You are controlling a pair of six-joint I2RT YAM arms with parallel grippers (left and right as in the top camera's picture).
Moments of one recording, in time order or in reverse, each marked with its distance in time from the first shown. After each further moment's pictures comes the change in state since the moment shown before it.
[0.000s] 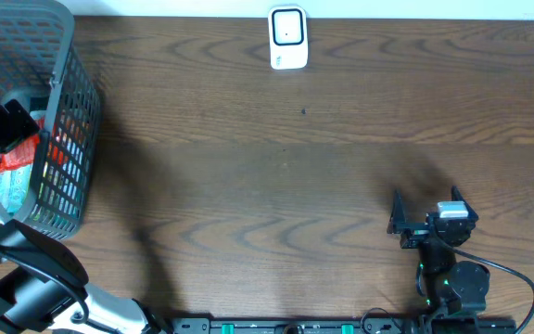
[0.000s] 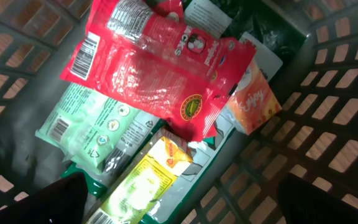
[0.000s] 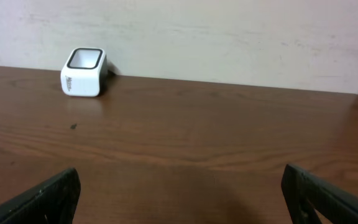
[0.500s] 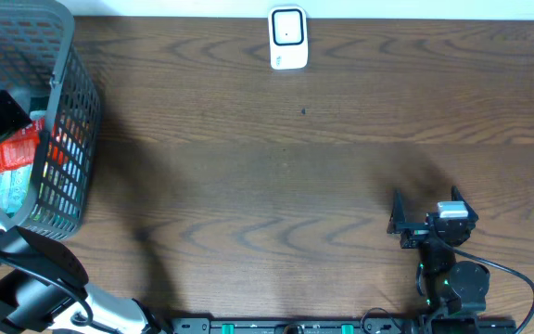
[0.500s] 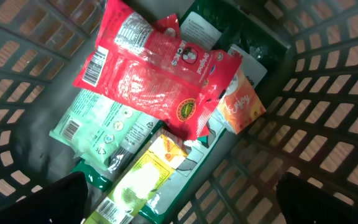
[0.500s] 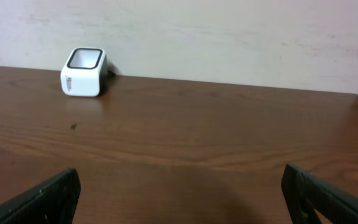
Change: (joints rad) left arm 0.000 0.000 0.114 -0.087 0.003 0.000; right arm 0.000 0.000 0.000 0.000 0.000 0.000
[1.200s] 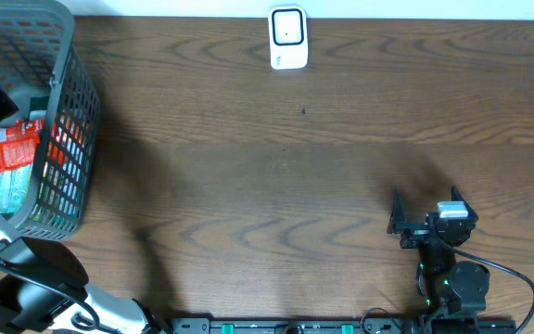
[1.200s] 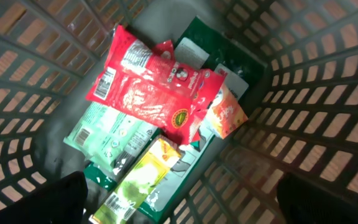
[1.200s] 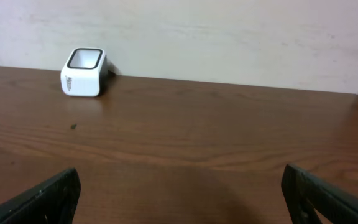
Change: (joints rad) left arm 0.000 0.000 0.157 -0.093 0.006 0.000; right arm 0.000 0.000 0.000 0.000 0.000 0.000
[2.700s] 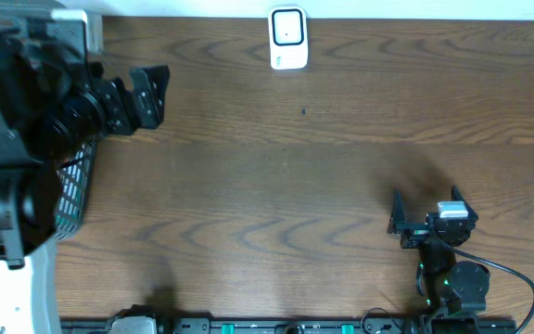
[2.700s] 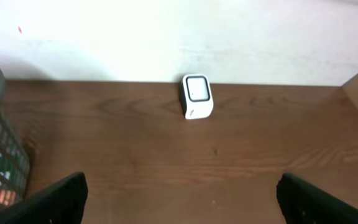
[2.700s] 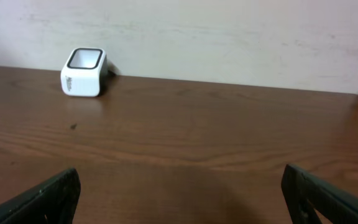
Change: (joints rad) left arm -0.633 -0.536 -0.118 0.163 0.234 -0.058; right arm 0.000 0.000 0.000 0.000 0.000 0.000
